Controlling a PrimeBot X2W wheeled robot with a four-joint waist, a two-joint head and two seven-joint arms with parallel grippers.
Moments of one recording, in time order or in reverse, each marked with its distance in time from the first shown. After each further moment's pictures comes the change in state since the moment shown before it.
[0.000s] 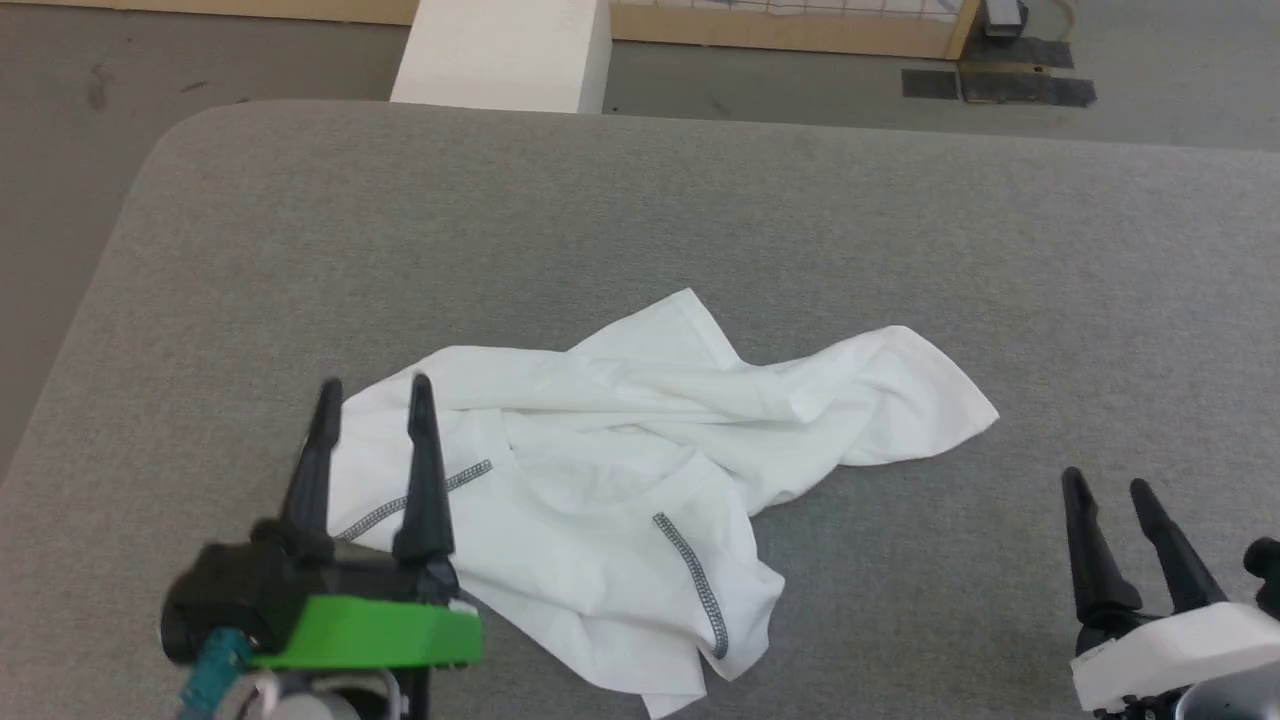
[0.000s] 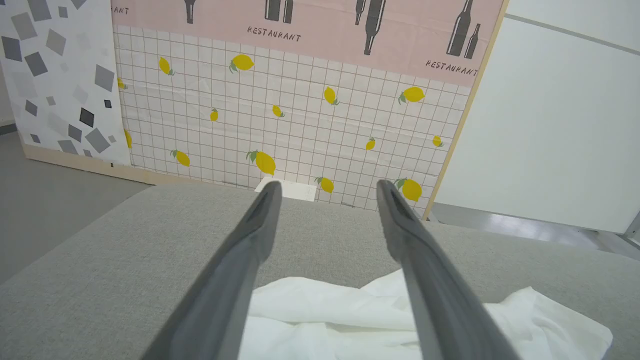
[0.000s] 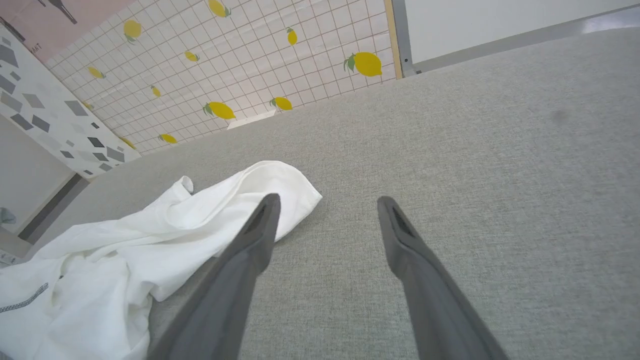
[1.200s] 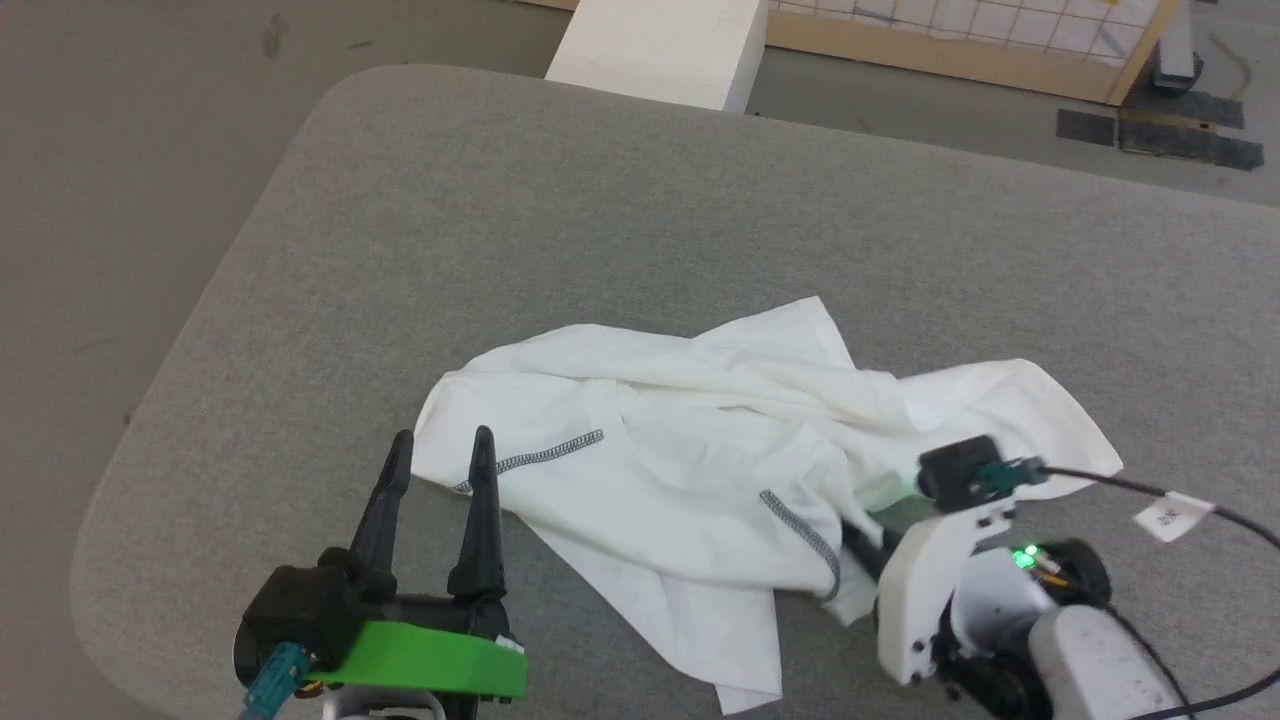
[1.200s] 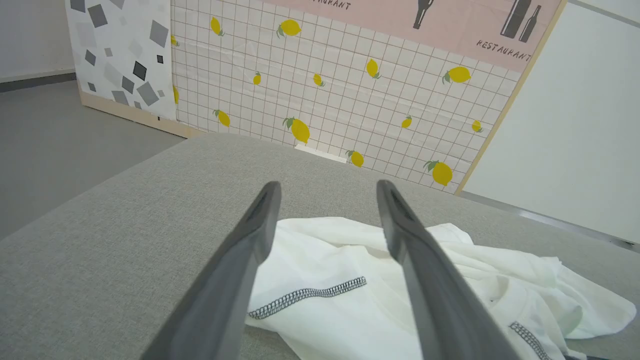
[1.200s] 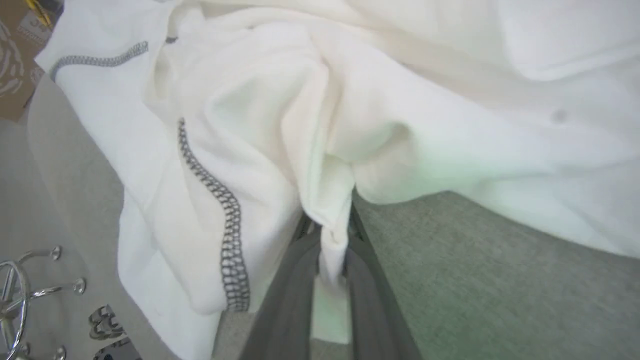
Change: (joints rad) left arm 0.058 -0.179 0.069 0.129 0.077 -0.186 -0.001; right arm -0.285 -0.050 0.379 0.306 -0.070 0.000 0.455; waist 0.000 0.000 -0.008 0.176
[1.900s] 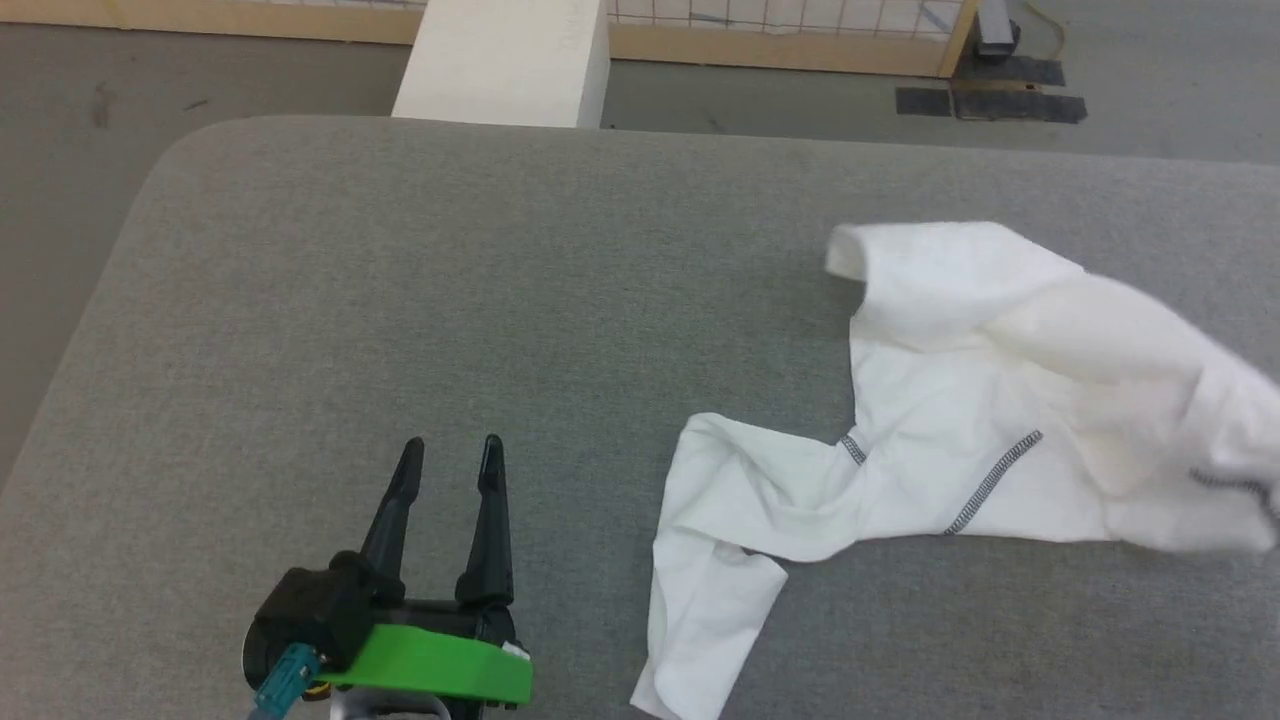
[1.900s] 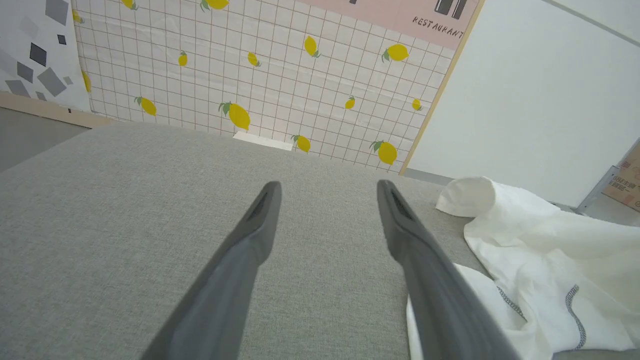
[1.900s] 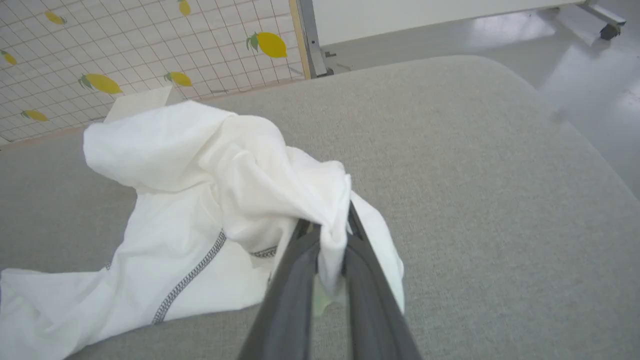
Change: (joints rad) left arm 0.001 -0.008 0.001 0.024 0.007 -0.018 0.000; right arm 0.154 0.009 -0.702 -0.482 -0.053 0.000 0.038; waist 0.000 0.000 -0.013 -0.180
